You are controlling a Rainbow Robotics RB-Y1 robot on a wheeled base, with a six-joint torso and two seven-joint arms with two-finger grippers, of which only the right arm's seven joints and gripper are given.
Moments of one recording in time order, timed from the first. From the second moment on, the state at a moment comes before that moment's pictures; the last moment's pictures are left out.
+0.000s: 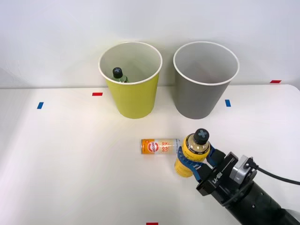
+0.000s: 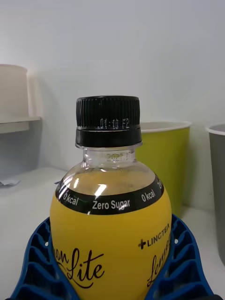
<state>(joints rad) 0.12 -0.82 0.74 -1.87 -0.44 -0.66 1.55</state>
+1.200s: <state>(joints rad) -0.13 -0.58 0.40 -2.15 -0.52 -0.07 1.32</state>
